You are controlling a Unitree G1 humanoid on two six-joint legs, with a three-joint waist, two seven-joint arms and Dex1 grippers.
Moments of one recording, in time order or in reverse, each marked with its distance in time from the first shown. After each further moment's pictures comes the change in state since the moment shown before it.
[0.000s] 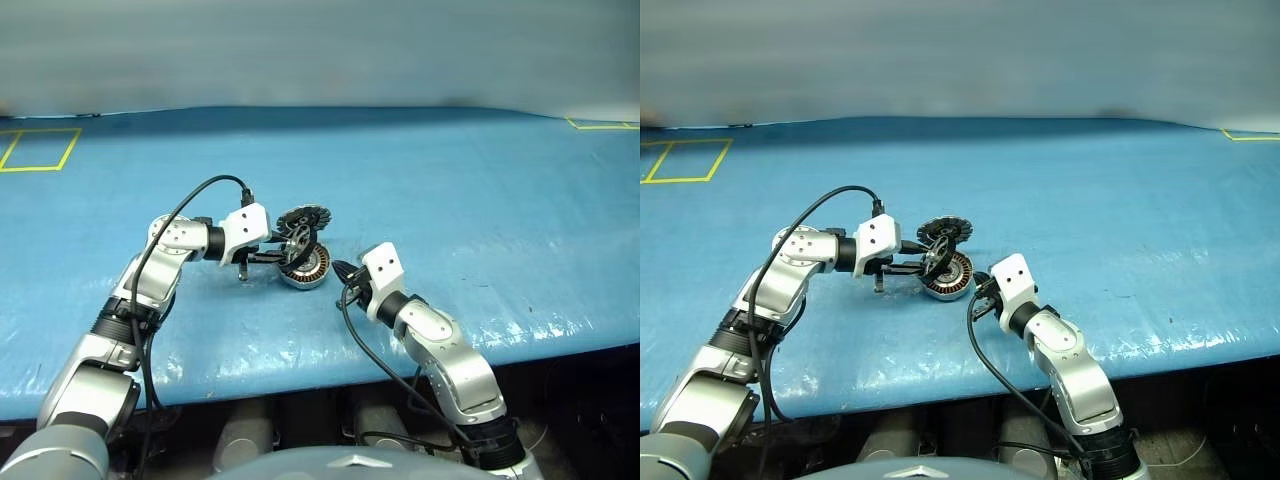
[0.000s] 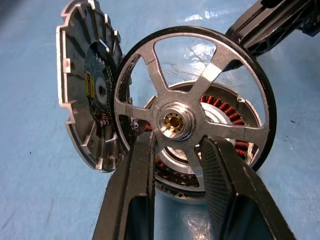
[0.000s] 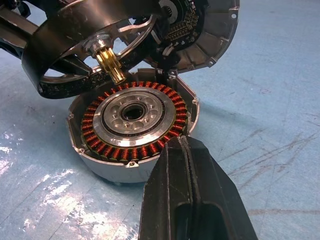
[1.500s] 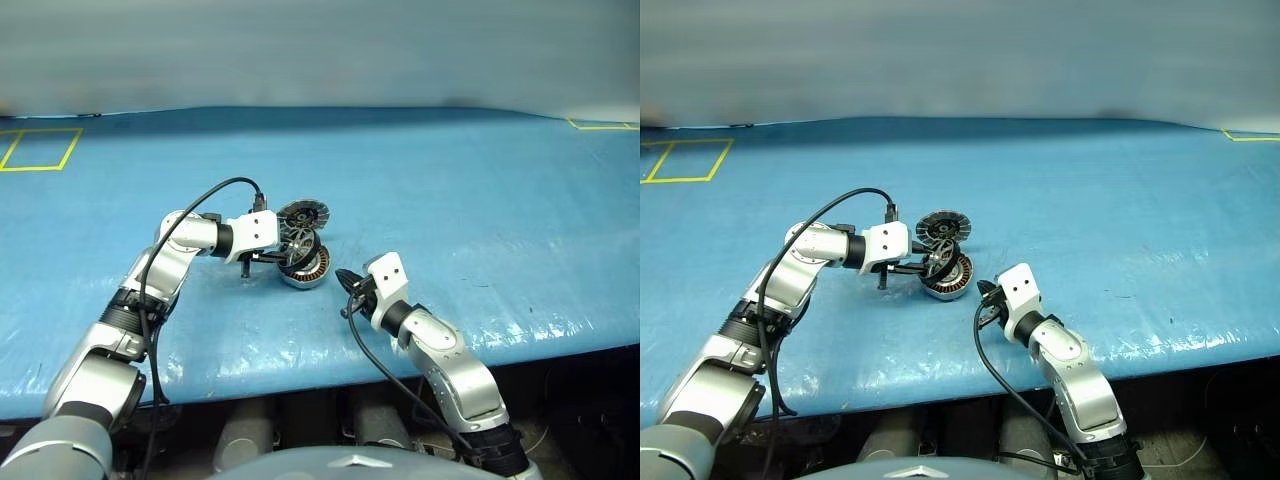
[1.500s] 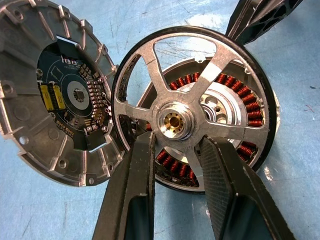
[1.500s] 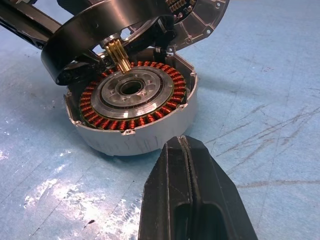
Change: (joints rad) left arm -0.056 -0.012 -0.053 0.086 0.118 -0.128 0.007; right arm 0.053 -0.008 -0.018 0.043 0.019 -0.068 0.029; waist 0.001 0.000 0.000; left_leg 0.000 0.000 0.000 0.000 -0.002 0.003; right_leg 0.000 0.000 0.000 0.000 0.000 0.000
